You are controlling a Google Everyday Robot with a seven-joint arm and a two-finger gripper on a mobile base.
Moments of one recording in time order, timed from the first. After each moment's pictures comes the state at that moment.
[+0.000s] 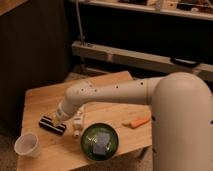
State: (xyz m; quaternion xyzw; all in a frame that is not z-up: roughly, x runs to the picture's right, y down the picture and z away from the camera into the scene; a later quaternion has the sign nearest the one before) arm -0.267 0.177 0.738 -0.45 -0.10 0.46 0.76
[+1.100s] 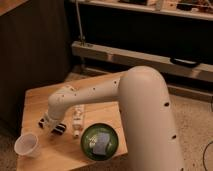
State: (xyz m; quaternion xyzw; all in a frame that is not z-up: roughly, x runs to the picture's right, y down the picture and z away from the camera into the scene) arm -0.312 0.209 0.764 -0.46 -0.07 0.39 0.79
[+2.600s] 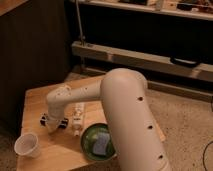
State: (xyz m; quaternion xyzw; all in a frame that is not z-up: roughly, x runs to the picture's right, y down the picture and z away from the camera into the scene) arm -0.309 0.213 0.818 -0.46 0.00 0.41 0.79
